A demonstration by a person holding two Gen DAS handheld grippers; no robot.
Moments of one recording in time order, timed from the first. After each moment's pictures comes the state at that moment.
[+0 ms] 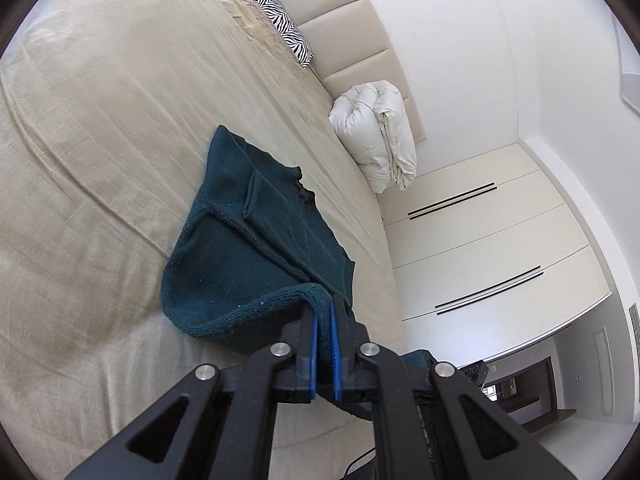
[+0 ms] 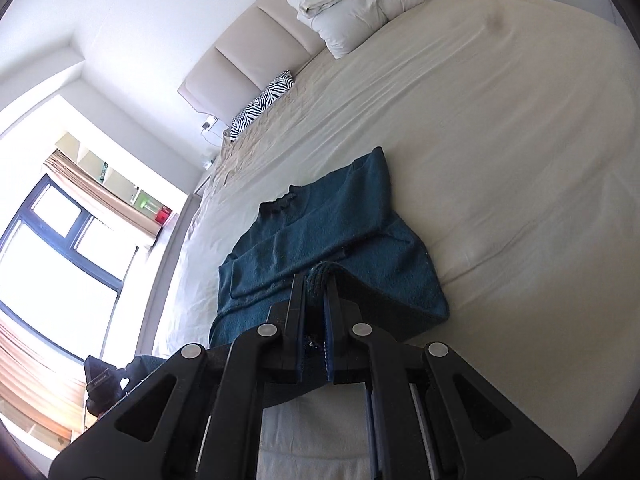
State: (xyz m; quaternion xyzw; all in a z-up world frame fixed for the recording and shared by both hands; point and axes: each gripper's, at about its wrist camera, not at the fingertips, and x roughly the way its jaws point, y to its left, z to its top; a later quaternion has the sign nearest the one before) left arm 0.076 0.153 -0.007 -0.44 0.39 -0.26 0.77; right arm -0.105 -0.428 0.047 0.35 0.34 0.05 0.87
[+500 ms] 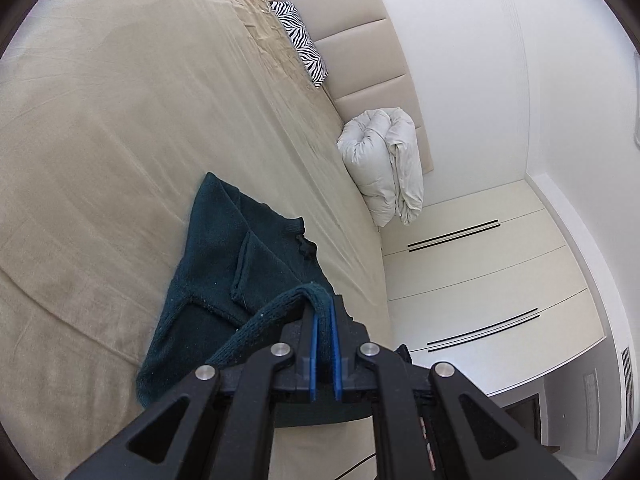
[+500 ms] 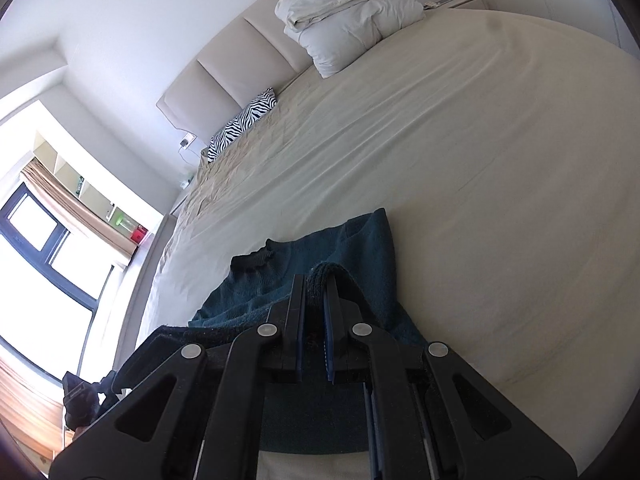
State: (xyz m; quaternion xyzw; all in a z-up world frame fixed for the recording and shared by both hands) left arm 0.186 0.157 -0.016 -0.48 0.38 -0.24 0.75; right arm 0.029 -0.448 0.045 0.33 0.33 0.00 0.88
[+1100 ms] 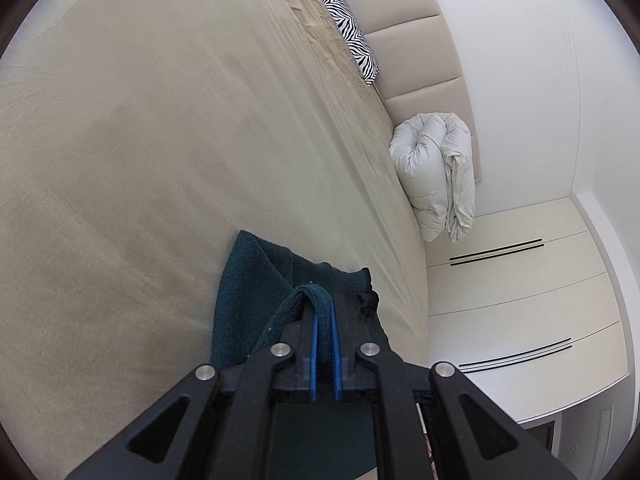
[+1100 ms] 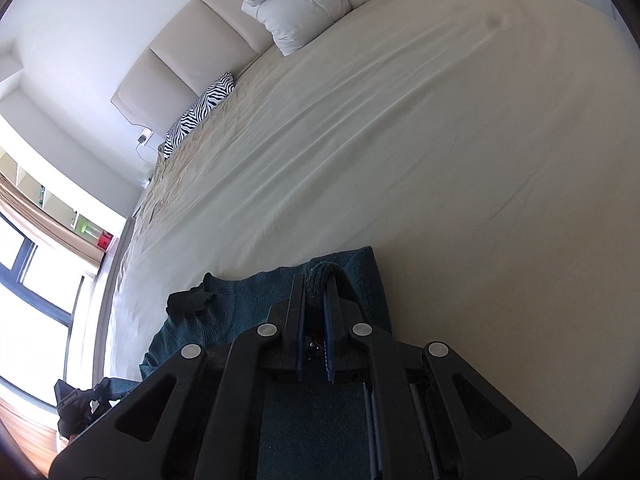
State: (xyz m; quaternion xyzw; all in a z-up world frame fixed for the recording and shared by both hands) left arm 0.314 0.154 -0.085 -0.48 0.43 -0.17 0.75; right arm 0.179 -0.463 -0.044 0.34 0.38 -0.05 0.86
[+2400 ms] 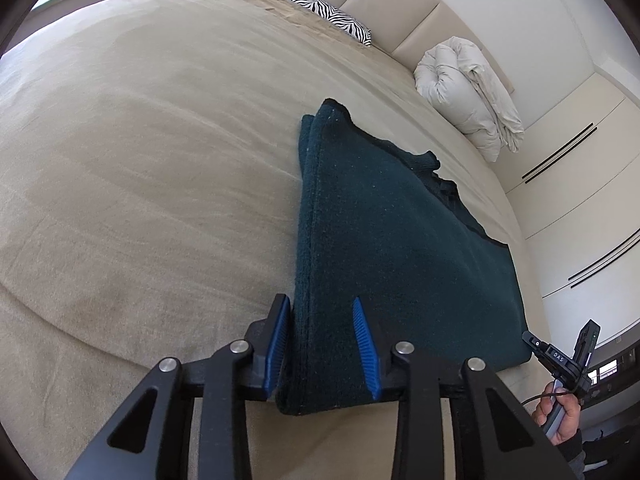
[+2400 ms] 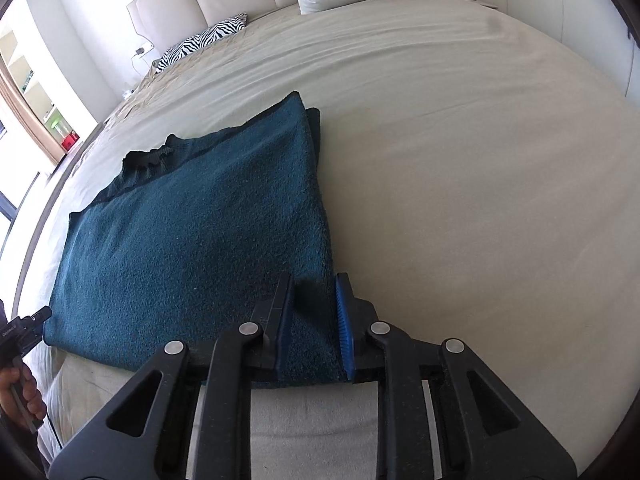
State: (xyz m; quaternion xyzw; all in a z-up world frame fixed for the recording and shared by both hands) left arm 0.191 0.116 -0.108 -0.25 0.46 -0.13 0.84; right arm 0.060 -0.422 -0.090 0.16 0.45 -0.05 0.88
